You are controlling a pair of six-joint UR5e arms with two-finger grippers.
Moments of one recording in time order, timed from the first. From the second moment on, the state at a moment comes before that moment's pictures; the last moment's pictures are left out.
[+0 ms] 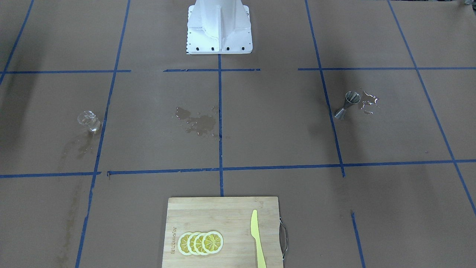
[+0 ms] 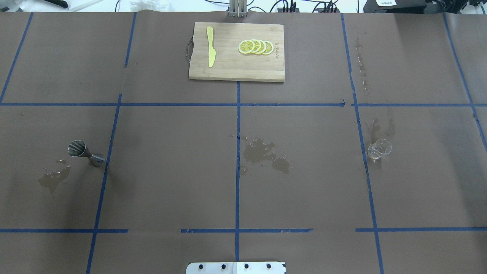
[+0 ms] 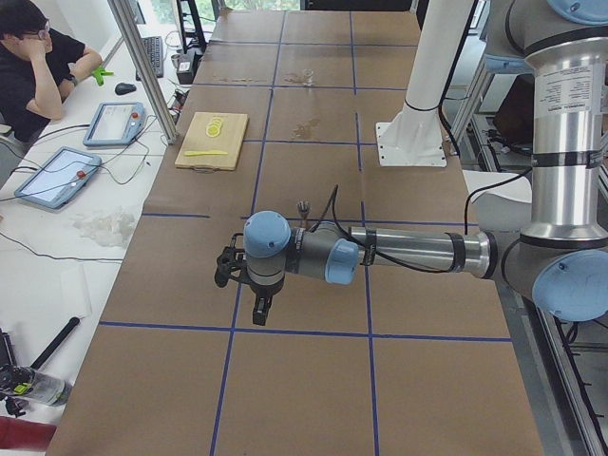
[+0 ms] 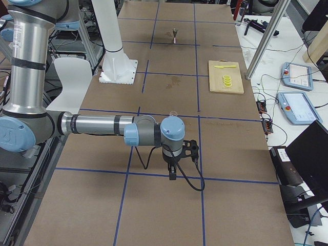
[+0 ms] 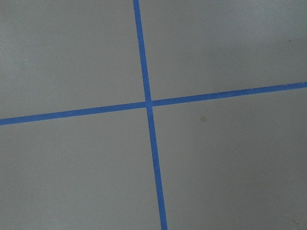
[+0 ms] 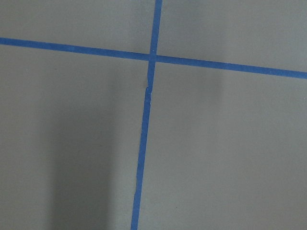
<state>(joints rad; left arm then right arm) -1.55 -1.49 -1.70 -1.72 -2.39 -0.03 1.55 -1.74 1.75 -1.52 2.29 -0.04</state>
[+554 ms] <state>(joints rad) -1.55 -1.49 -1.71 -1.73 -2.39 -0.03 1.55 -1.74 1.78 -1.52 2.29 -0.04</state>
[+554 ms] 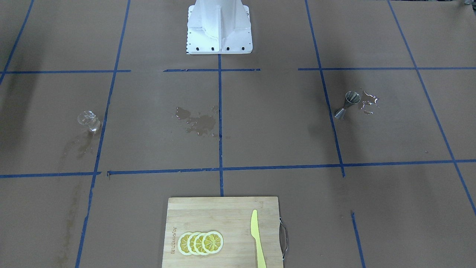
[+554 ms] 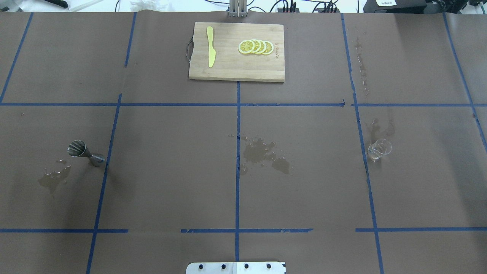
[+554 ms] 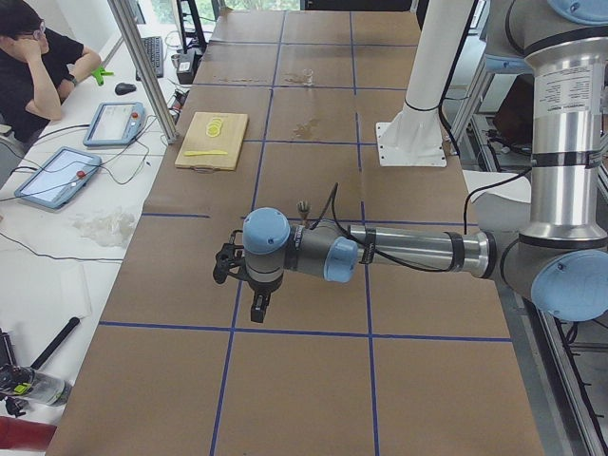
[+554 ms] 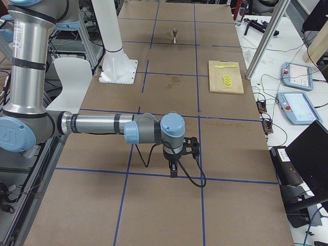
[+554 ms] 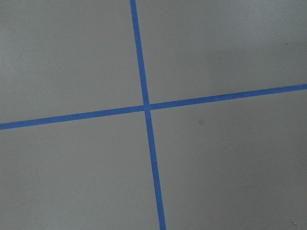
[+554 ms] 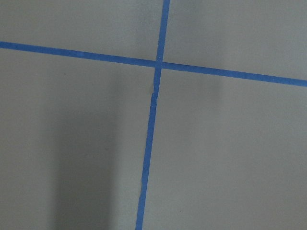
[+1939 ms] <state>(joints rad) -1.54 -1.51 -1.69 -2.06 -2.39 -0.03 1.53 -1.72 1.77 -1.36 2.29 -0.01</state>
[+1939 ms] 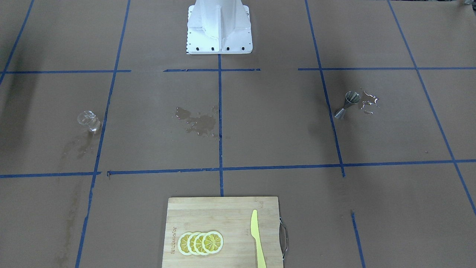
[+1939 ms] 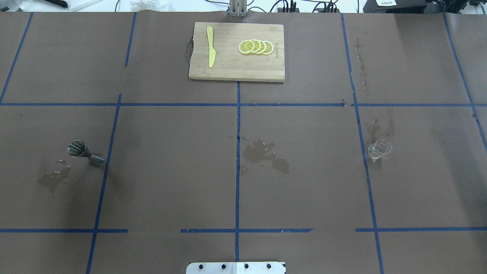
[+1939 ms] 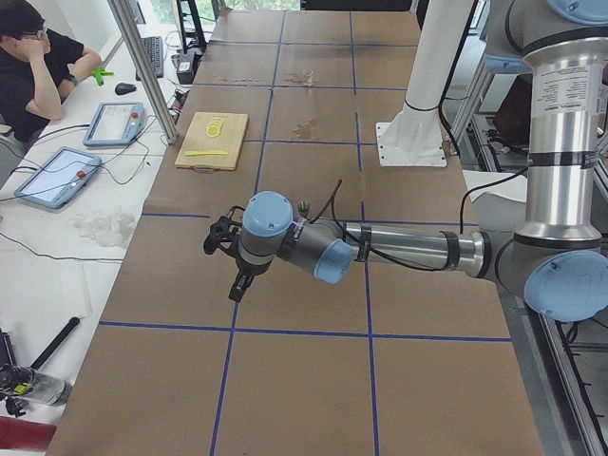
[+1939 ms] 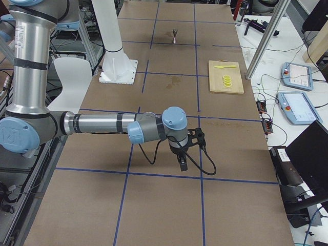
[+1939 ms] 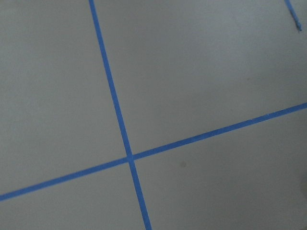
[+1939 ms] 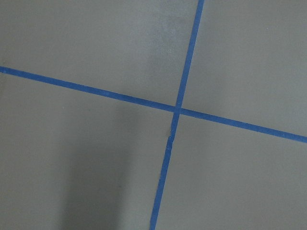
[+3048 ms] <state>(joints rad) -1.44 -1.52 -1.69 -2.56 -2.37 -0.18 1.53 -1.72 1.78 -1.36 2.30 -0.01</state>
